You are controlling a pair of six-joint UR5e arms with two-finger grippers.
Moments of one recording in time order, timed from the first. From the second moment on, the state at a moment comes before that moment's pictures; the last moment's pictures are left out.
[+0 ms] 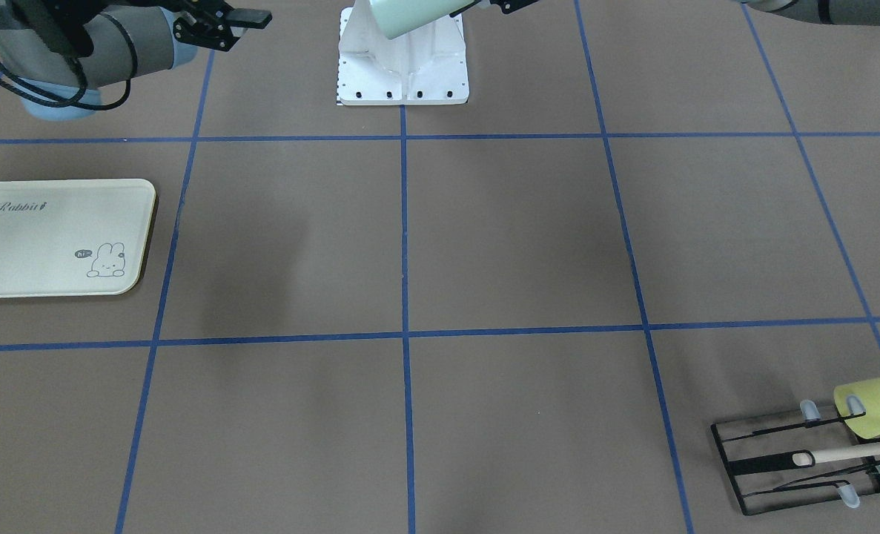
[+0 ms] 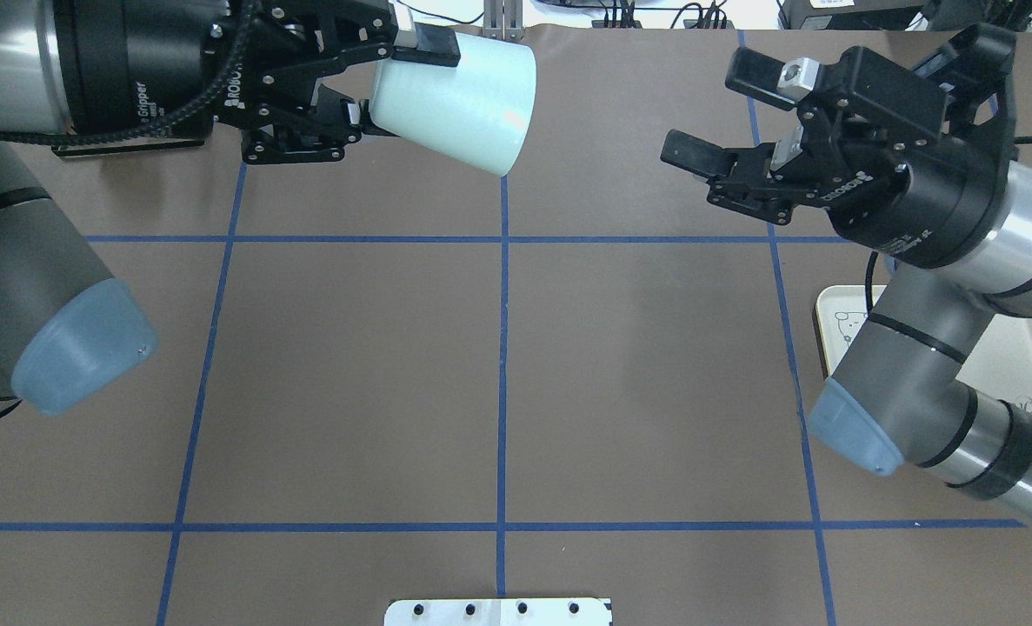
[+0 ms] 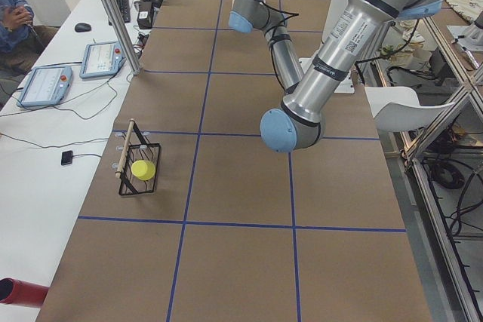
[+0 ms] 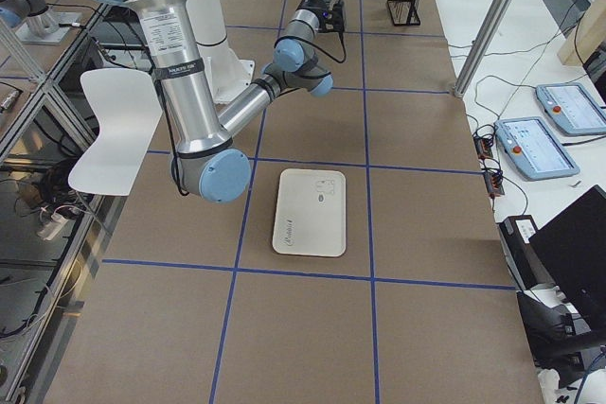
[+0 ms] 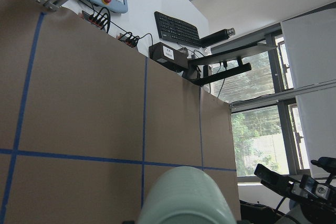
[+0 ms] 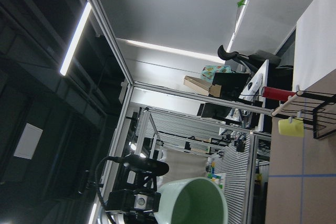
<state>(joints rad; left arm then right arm) -0.84 -2.18 -2.05 -2.47 -2.10 -1.89 0.68 -1.23 1.89 0.28 1.67 1.93</state>
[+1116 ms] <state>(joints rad) -0.81 -2.20 -2.07 -2.47 -2.16 -1.91 0.56 -1.14 1.87 0.28 1.55 1.93</state>
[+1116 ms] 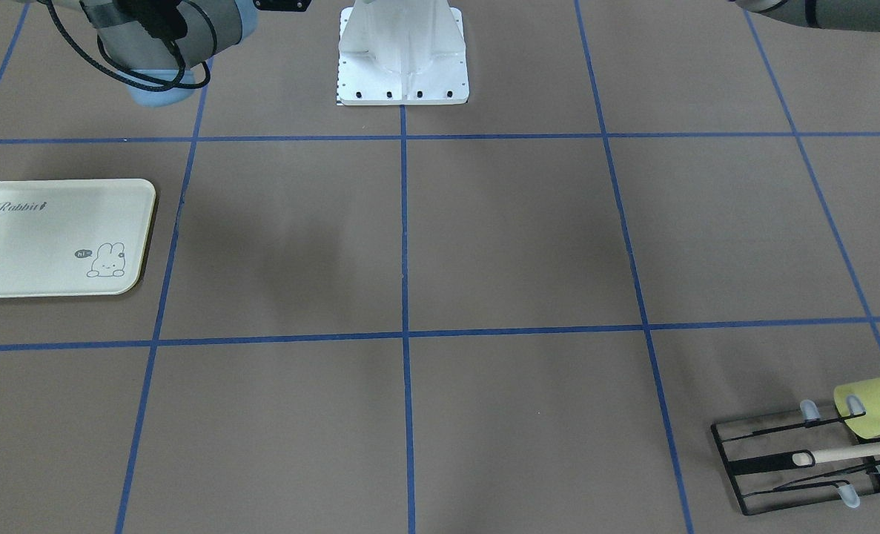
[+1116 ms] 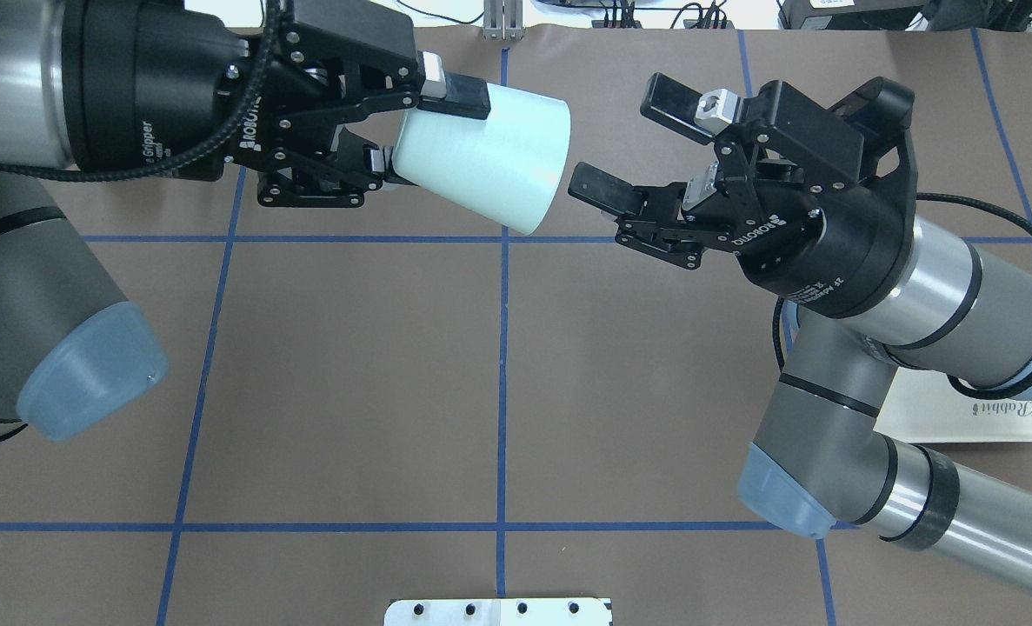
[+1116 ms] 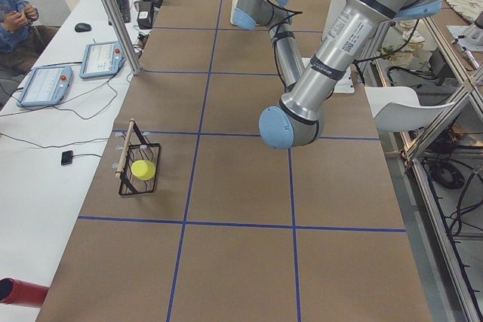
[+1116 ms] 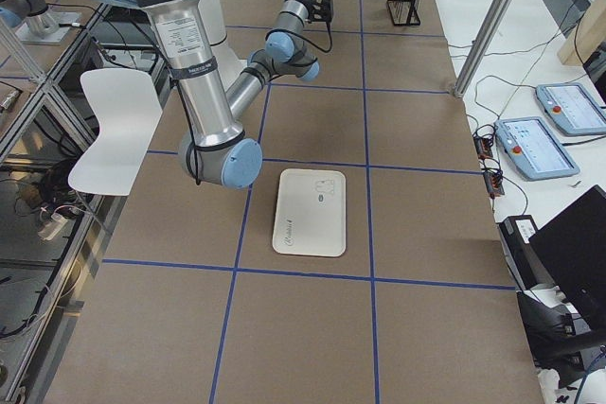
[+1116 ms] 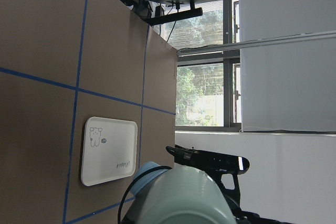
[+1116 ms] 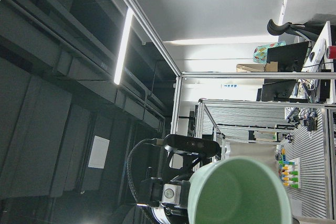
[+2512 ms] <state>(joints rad) -0.79 -2.20 -2.06 -2.47 -2.16 -1.91 0.56 -1.13 1.88 0.23 1.54 1.94</state>
